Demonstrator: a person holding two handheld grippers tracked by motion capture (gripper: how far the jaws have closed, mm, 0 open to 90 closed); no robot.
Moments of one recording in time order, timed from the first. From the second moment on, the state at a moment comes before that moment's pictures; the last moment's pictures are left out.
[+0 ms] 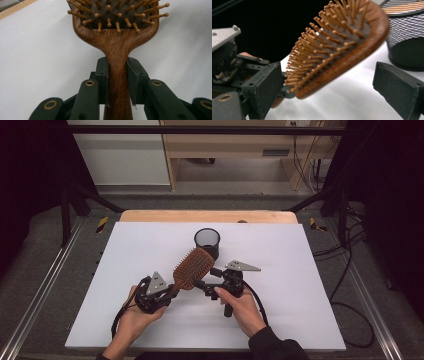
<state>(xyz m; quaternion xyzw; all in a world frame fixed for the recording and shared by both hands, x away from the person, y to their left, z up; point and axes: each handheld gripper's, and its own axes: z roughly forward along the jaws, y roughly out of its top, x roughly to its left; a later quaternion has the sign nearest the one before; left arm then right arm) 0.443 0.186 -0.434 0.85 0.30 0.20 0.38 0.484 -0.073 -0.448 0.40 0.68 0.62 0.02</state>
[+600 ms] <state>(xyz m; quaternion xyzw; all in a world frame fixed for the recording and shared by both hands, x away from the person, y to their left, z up) 0.439 0.180 -0.431 0.85 0.29 0.20 0.39 0.493 -0.064 -0.436 0.40 0.66 0.63 0.00</state>
